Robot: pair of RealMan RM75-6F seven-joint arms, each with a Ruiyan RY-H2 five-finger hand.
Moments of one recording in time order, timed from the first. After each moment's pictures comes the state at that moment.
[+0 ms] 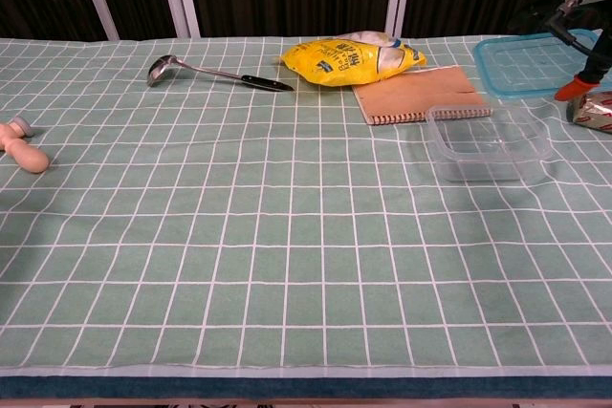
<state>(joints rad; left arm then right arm) -0.06 -1.19 -0.09 -1.81 1.28 1.52 0.35 0.85 -1.07 0.25 -1.71 -0.49 0.75 -0.67</state>
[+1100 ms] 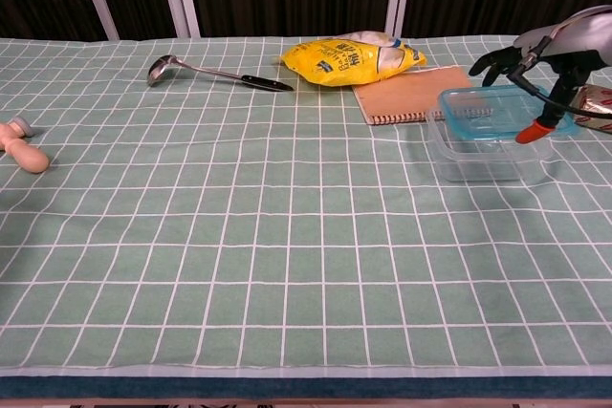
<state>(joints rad) -0.07 -1.19 -0.10 -1.80 1.25 1.52 0.38 0.90 -1.19 0.14 -1.55 -0.69 0.63 -0.37</state>
